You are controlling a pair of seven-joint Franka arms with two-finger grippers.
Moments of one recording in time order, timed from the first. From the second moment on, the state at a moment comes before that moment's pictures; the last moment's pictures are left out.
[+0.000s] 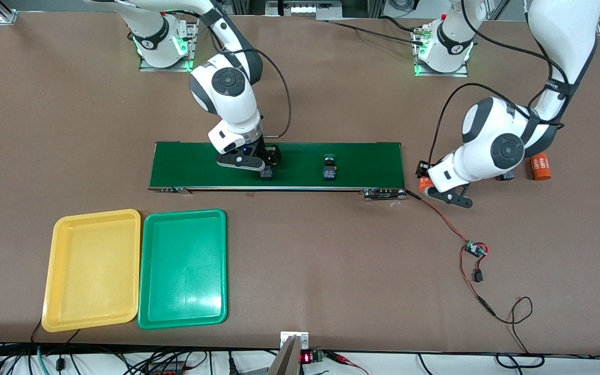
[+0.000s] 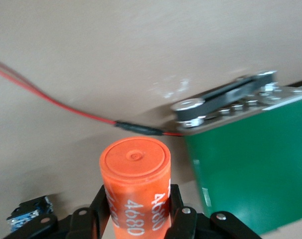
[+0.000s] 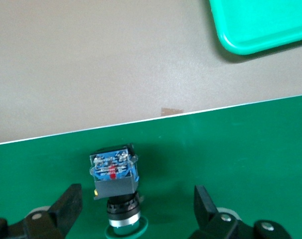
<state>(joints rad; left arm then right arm) 0.38 0.38 -0.63 -2.07 0.09 2.21 0.01 0.69 0.39 0.00 -2.01 -0.10 2.53 0.94</state>
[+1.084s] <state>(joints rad) 0.09 0.37 -0.68 -2.06 0.41 2.18 0.67 0.71 0.45 -0.01 -1.95 -0.10 2.51 0.86</state>
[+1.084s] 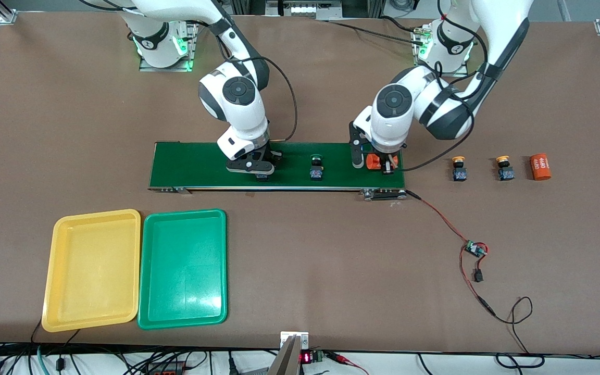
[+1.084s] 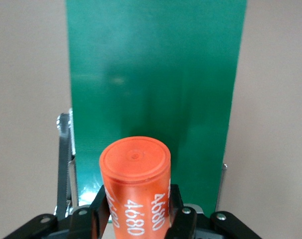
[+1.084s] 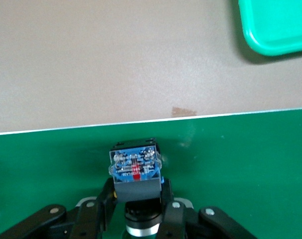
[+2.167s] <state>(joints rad) 0.26 0.30 -0.66 -2.07 0.45 2.24 0.69 0.26 0.60 -0.03 -1.45 -0.03 2.16 0.21</state>
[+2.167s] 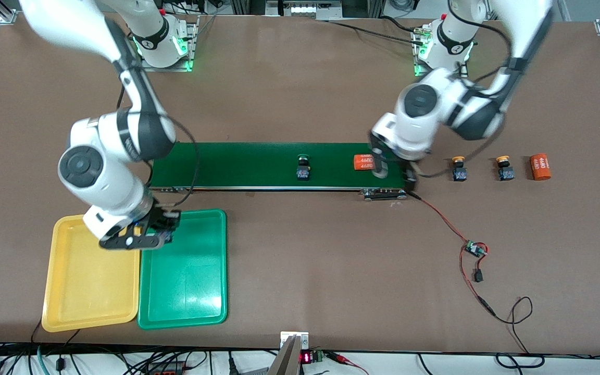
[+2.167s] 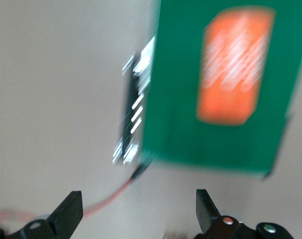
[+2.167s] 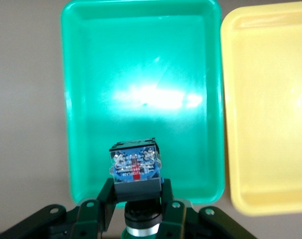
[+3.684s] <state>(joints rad) 0.92 0.50 -0.38 -2.05 0.29 2.39 0.51 0.23 0.76 0.02 -1.40 -0.01 2.18 0.21</state>
